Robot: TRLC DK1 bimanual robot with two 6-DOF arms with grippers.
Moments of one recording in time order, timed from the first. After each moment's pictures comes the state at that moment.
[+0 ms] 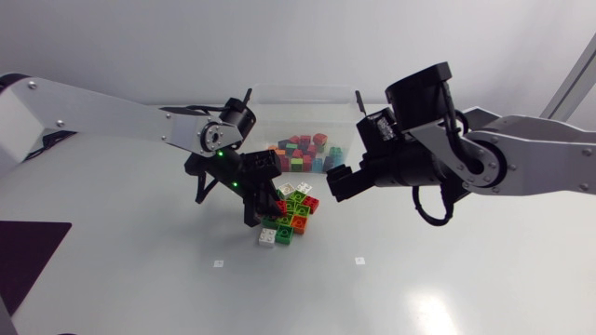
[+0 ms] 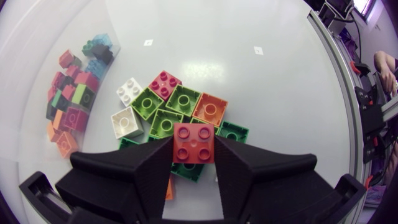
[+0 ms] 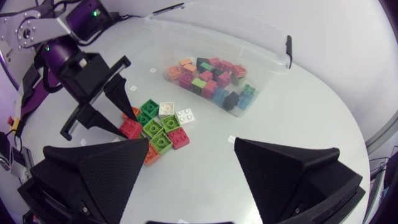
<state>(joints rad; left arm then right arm) -0.43 2.02 1.34 -0.54 0.46 0.96 0.51 1.47 0.92 -0.21 -0.01 -0.01</state>
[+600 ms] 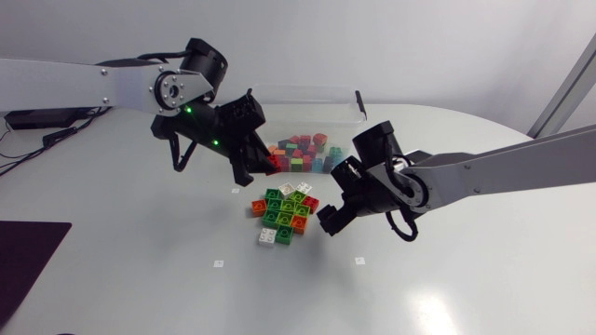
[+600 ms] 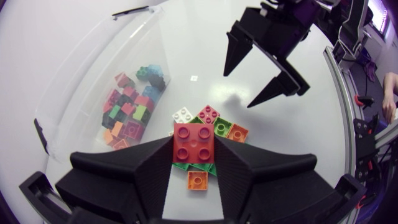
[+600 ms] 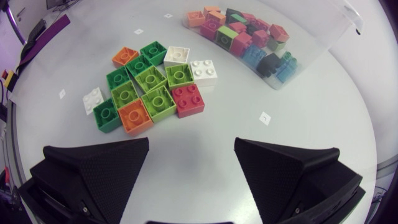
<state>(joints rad) -0.38 1.85 1.40 -0.55 0.46 0.84 0.48 1.78 0.90 -0.06 -0.10 -0.20</state>
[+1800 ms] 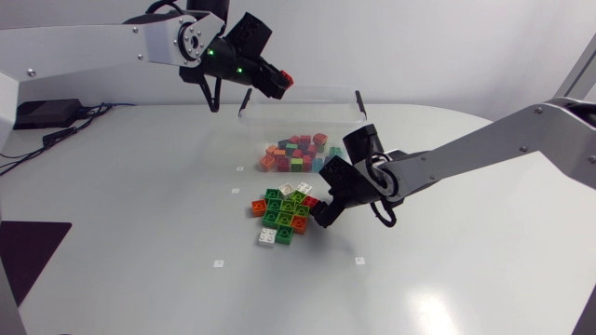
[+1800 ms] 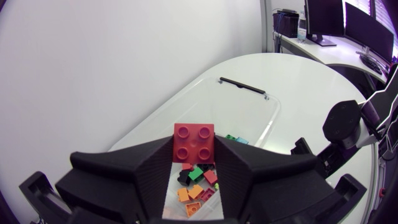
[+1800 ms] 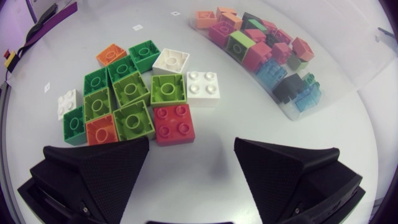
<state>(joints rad) -0.35 2.07 1.85 -0.31 0.32 0.44 0.43 2.02 1.05 0.04 -0.20 -0.37</state>
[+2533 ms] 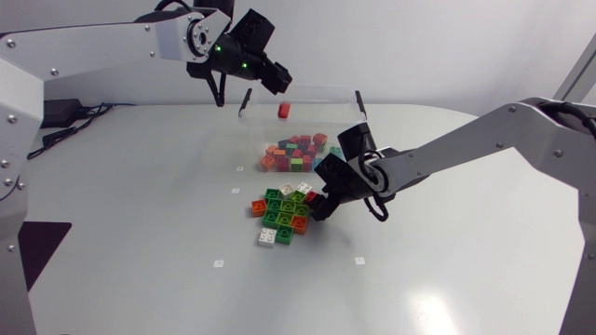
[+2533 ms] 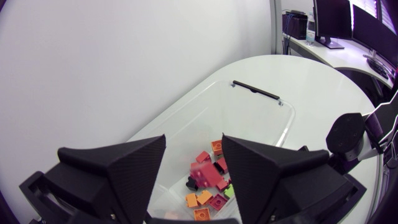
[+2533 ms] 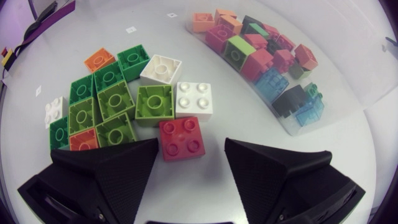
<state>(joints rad) -0.35 2.14 1.95 -0.34 0.28 0.42 0.43 2.09 1.12 0.05 -0.20 -0.39</state>
